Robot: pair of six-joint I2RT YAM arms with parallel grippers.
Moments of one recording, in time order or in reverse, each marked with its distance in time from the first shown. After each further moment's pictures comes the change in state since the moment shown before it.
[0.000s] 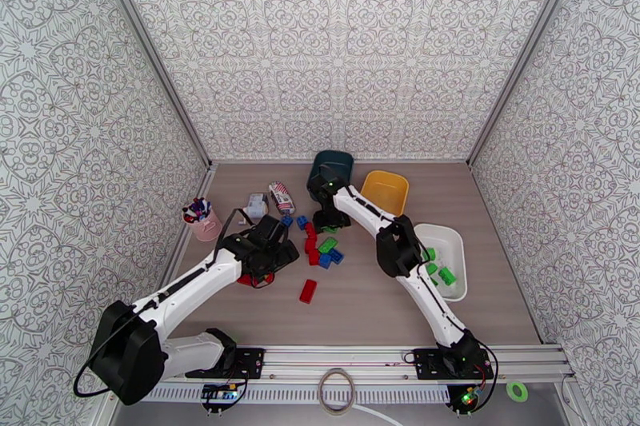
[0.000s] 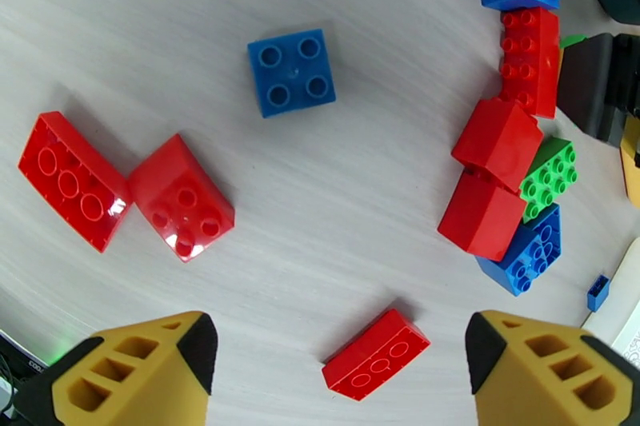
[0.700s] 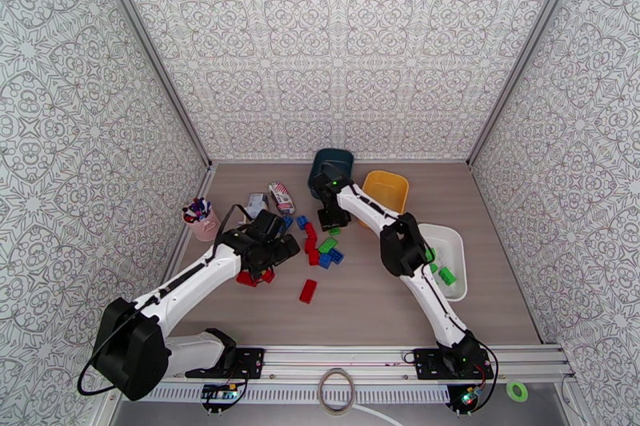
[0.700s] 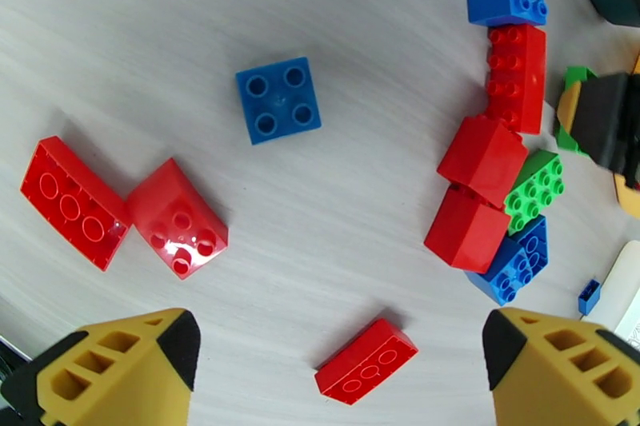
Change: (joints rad) left arm 0.026 0.022 0.042 0.009 0.022 0.044; right arm -0.009 -0.140 -0.180 0.078 -0.031 0.006
